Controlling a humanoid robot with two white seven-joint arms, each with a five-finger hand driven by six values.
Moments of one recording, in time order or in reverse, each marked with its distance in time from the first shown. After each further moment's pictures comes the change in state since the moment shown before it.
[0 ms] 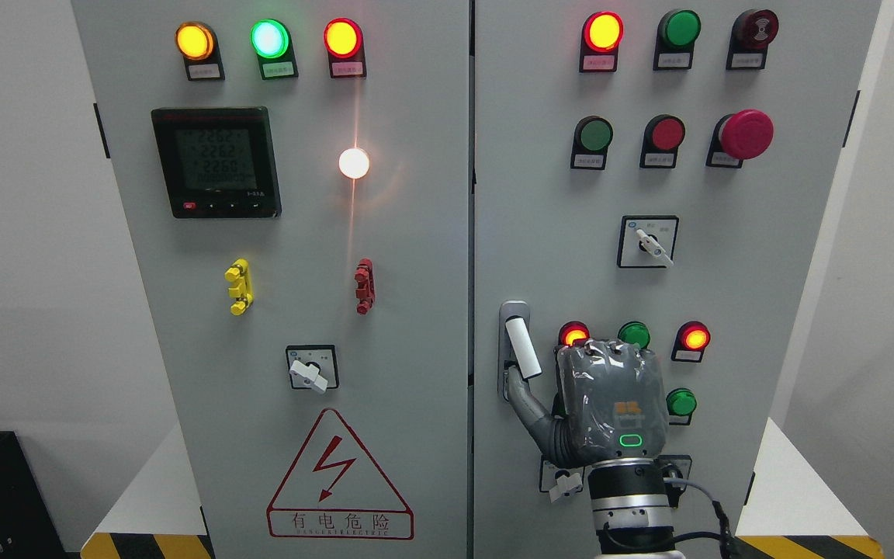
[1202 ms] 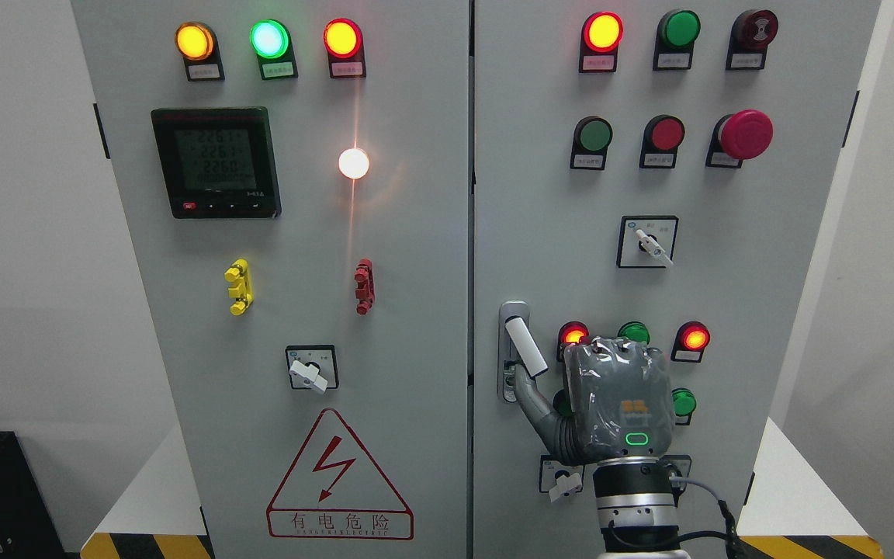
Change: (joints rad) left arm 0.000 0.000 0.000 0.000 0.000 0.000 0.000; right arm 0.000 0.000 -0.010 -0.003 0.000 0.002 -0.005
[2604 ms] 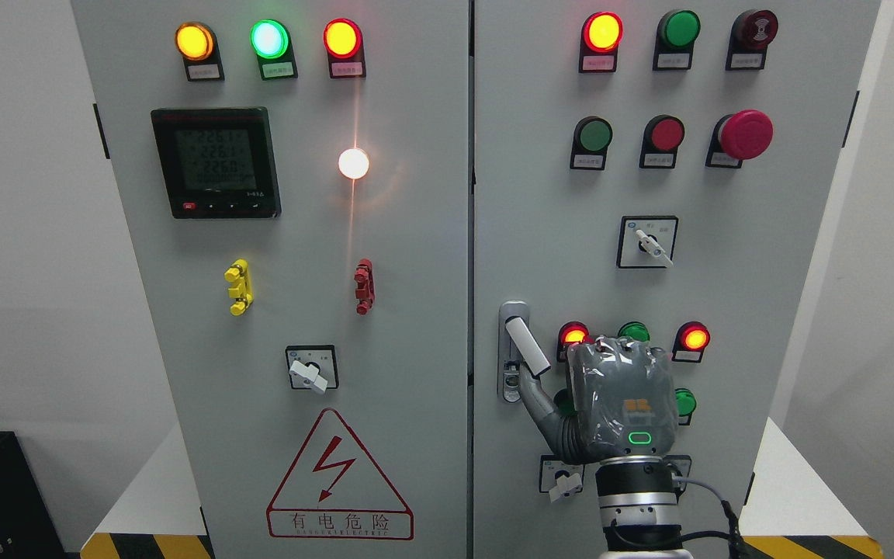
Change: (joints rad) left arm 0.000 0.000 0.000 0.000 0.000 0.000 0.000; right arm 0.000 0.000 -0.004 -0.008 -0.002 0.010 0.008
